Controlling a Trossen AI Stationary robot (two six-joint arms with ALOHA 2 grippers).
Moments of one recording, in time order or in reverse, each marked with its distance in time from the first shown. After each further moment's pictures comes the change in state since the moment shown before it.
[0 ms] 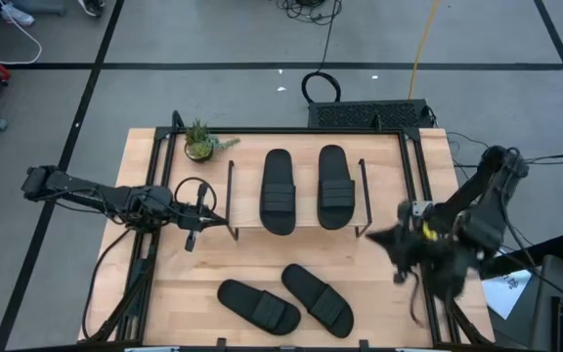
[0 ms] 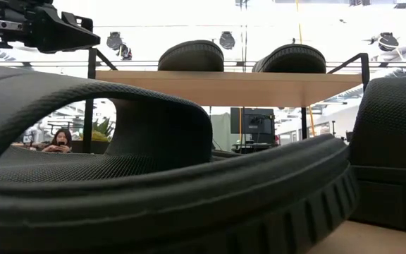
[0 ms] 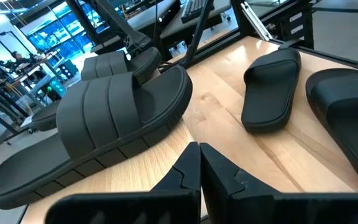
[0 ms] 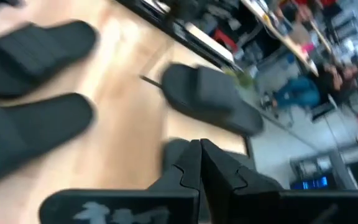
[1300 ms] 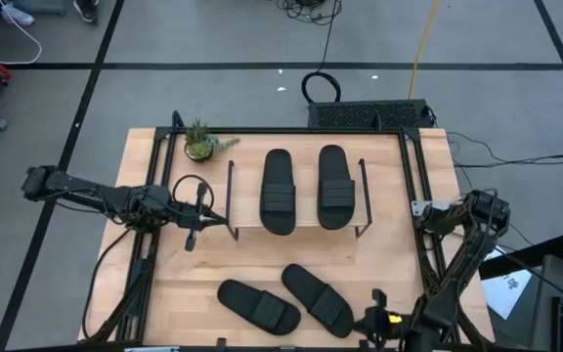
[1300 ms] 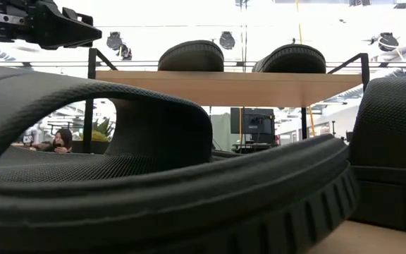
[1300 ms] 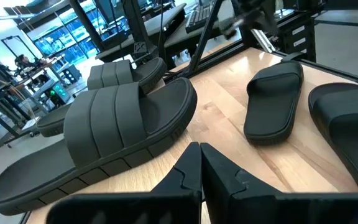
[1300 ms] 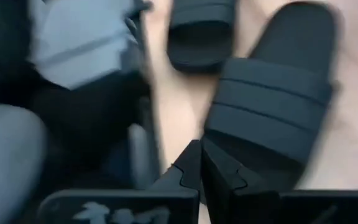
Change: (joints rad) left arm 0.000 0.000 0.000 0.039 0.001 -0.020; right arm 0.177 0.514 -0.221 0.780 -0.232 0.931
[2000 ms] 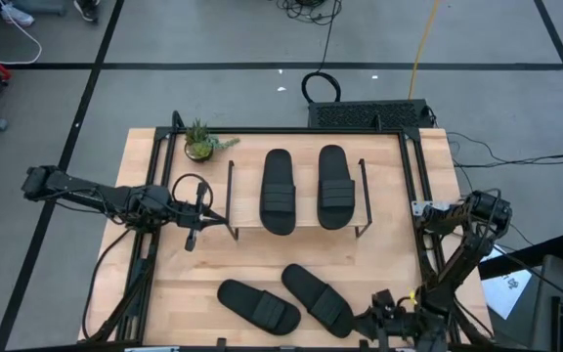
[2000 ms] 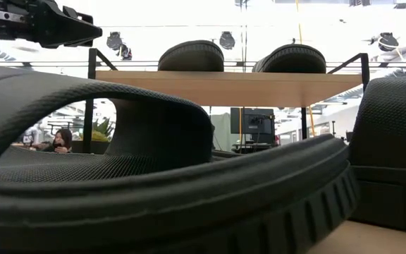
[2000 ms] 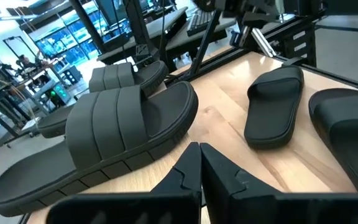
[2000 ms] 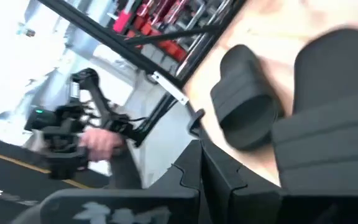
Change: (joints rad) left arm 0.000 0.000 0.000 0.013 0.000 -0.016; right arm 0.044 -0.001 -0.261 0.846 0.357 0.172
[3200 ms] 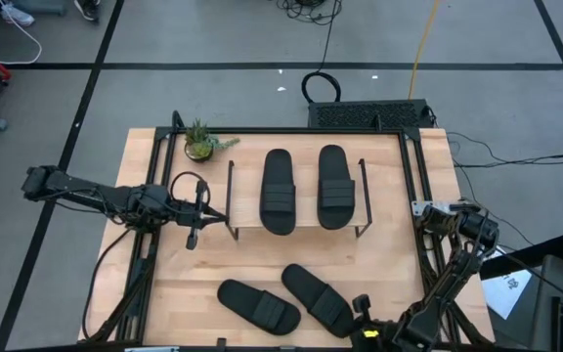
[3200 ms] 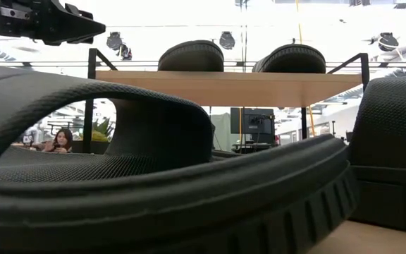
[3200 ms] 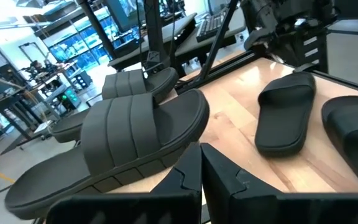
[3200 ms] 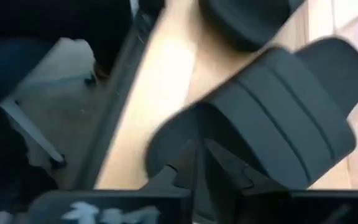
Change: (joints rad) left arm 0.000 0.001 0.000 0.037 -0.028 0.008; right arm -0.077 0.180 0.426 -1.020 -0.492 -0.743
